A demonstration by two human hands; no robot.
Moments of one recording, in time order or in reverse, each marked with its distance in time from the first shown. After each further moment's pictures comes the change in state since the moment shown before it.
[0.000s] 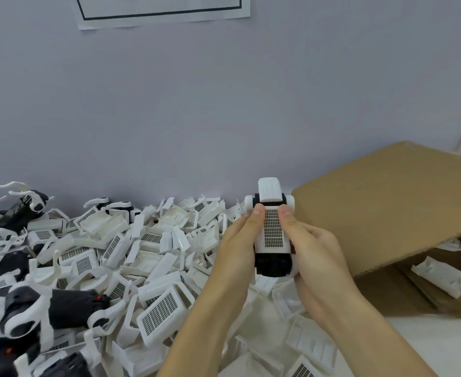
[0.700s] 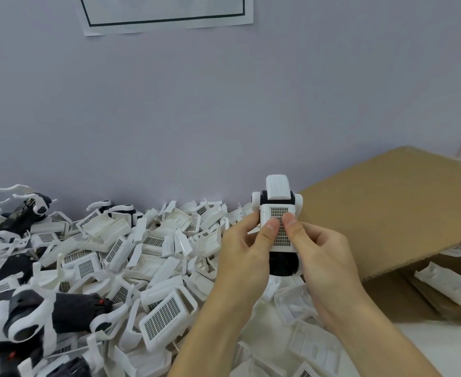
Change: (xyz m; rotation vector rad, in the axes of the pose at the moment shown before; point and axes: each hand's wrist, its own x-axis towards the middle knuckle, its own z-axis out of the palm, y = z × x) left_hand -0.002 -0.004 0.002 0.098 -0.019 0.186; right_hand 0.007 0.002 -0.013 -0.151 -0.021 -0.136
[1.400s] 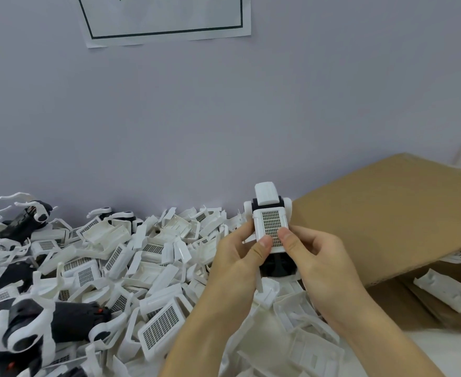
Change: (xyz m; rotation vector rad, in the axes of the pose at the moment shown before) left_hand 0.000 0.000 -0.012 -0.103 -0.061 -0.106; right_hand 0.003 -0.004 -0.008 -0.177 -0.099 -0.067
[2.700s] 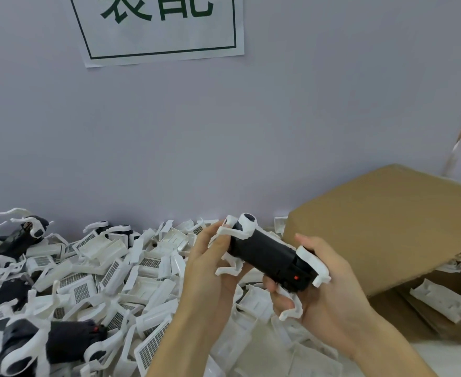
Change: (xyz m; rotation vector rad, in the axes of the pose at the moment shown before) left_hand -0.001 0.024 -0.011 -0.274 0.208 0.010; right_hand -0.007 -0.020 -0.007 0.590 -0.249 0.404
